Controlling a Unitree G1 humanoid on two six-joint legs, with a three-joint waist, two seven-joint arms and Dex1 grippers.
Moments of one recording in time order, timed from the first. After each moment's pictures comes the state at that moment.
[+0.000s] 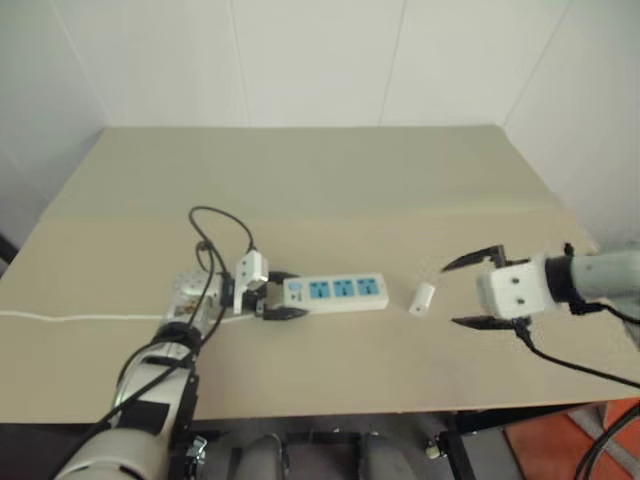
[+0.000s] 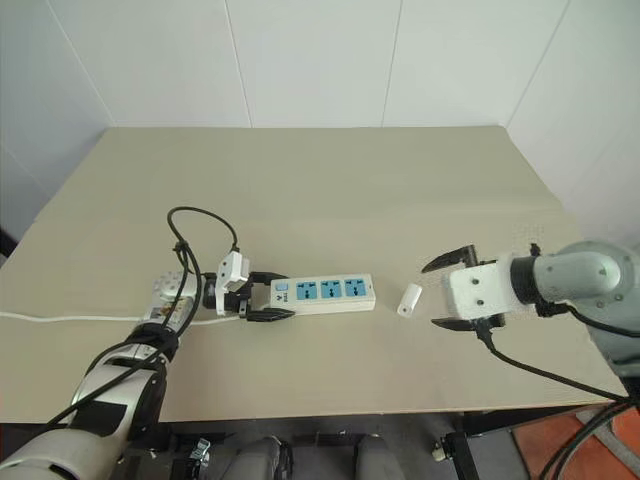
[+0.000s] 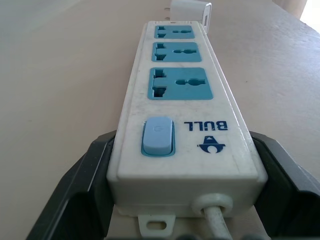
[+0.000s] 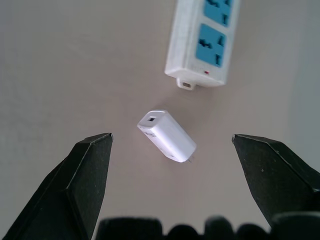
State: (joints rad) left arm -0.81 0.37 -0.05 1.09 -0.12 -0.46 -1.48; right arm -0.55 -1.14 0.18 -0.07 0.04 -0.36 1.40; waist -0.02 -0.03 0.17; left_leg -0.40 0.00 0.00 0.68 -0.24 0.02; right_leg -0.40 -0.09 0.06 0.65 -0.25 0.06
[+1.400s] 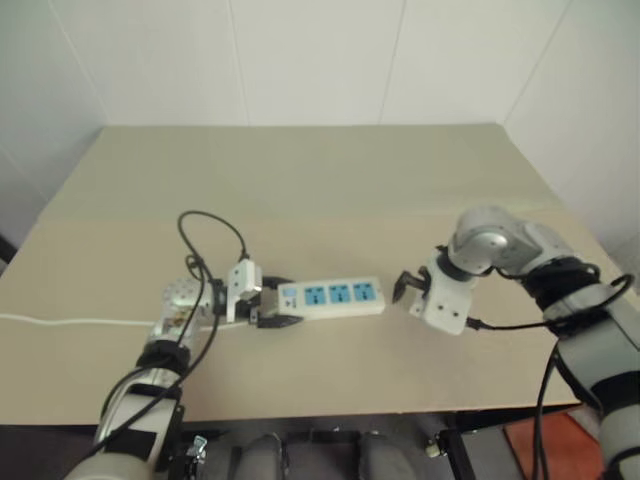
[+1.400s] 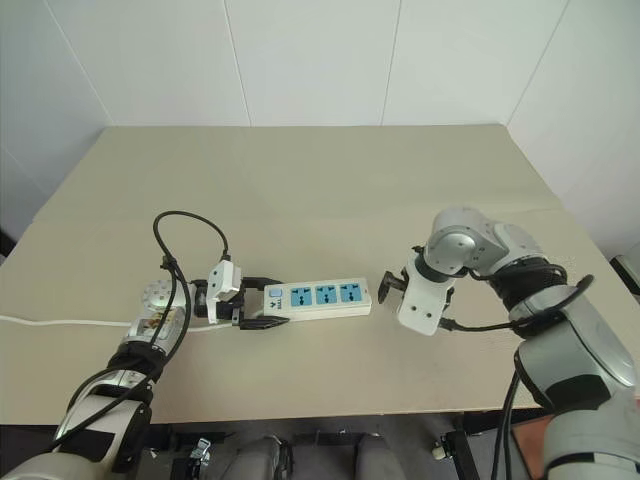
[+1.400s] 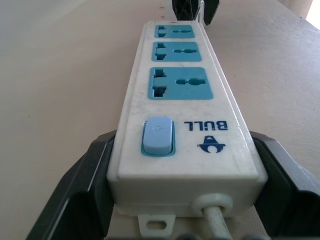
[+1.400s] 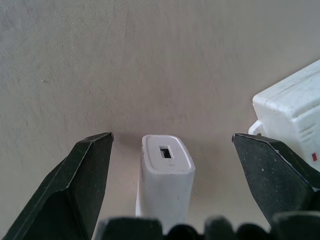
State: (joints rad) left arm -0.64 0.41 -0.06 0.77 -0.16 -0.35 -1.42; right arm -1.09 -0.76 0.70 0.69 -0.34 -1.09 1.48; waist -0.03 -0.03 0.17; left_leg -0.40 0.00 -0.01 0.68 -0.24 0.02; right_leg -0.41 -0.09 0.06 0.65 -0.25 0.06
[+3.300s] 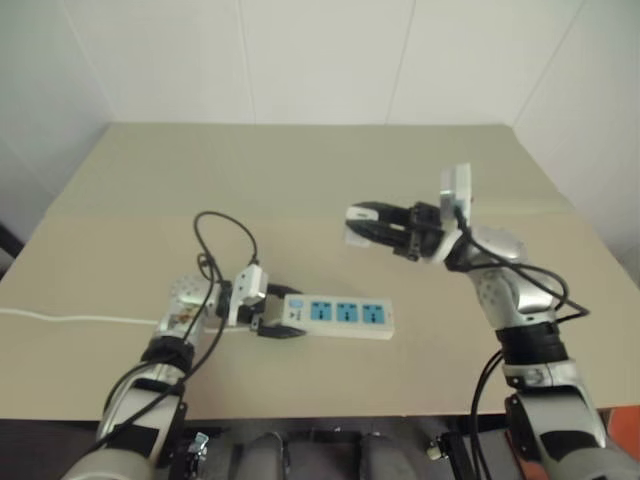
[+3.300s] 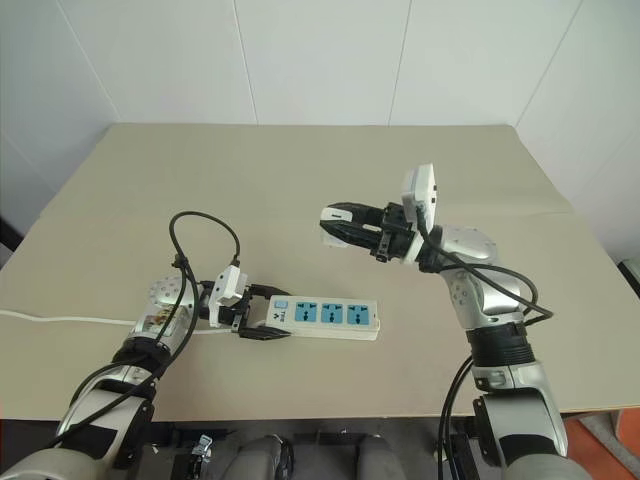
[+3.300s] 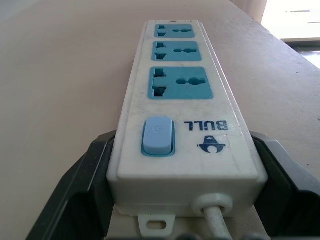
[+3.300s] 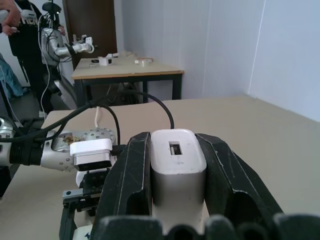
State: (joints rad) left arm -0.67 0.41 -0.12 0.80 -0.19 -0.35 -1.56; right arm -0.65 -0.45 0.03 0.09 0.60 0.25 1.08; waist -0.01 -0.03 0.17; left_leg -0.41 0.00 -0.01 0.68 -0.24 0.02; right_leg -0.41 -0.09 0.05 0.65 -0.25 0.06
